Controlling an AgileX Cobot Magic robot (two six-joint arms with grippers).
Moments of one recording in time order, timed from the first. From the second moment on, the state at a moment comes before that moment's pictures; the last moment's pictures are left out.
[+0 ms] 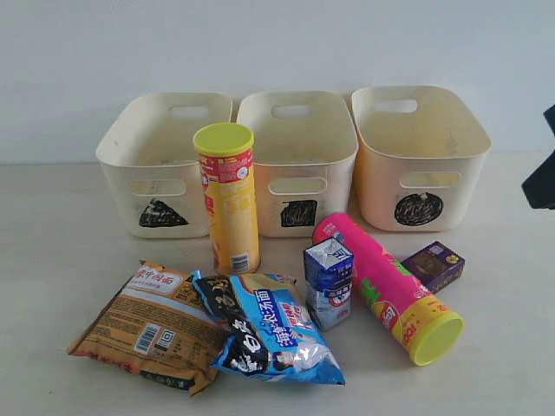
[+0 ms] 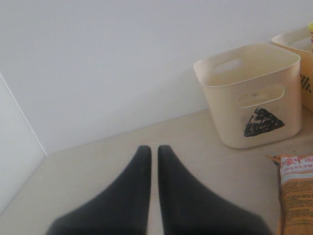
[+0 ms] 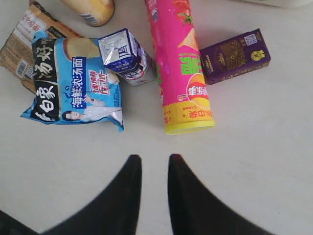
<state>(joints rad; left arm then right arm) 0.05 0.00 0.00 -0.16 0.11 0.46 0.01 1.17 -1.10 0.49 1.19 -0.38</state>
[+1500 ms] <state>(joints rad) 0.05 0.00 0.00 -0.16 0.11 0.46 0.58 1.90 -1.33 0.00 0.67 0.02</state>
